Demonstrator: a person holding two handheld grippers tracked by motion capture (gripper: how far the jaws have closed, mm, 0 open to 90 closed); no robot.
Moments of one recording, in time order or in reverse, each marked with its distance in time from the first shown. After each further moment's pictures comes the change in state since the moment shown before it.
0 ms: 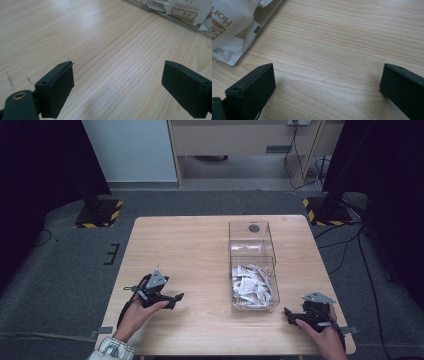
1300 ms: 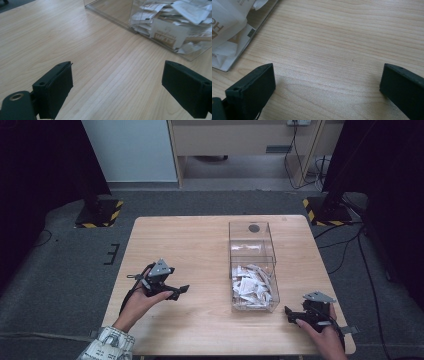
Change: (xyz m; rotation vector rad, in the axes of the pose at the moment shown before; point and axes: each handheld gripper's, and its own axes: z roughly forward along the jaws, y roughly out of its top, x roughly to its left) left arm 0.001 0.046 -0.003 -0.021 -0.098 0.011; right arm -0.001 0.001 0.001 0.001 -0.021 0.022
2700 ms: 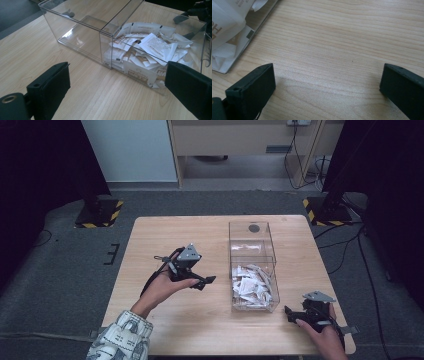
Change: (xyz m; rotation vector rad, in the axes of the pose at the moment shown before) left arm -0.034 0.081 0.034 -0.003 -0.099 0.105; right arm 0.000 0.001 0.001 -0.001 -0.007 0.003
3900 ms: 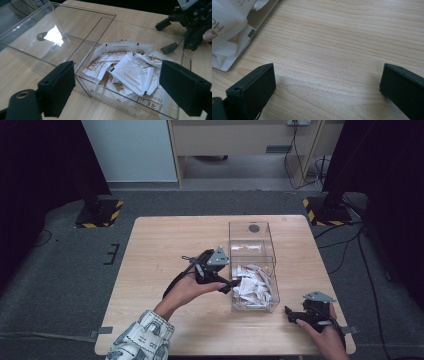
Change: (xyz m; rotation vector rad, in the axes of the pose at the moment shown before) left arm -0.049 0.042 0.044 0.007 -0.058 0.135; right arm -0.001 0.000 0.000 0.000 0.012 -0.006
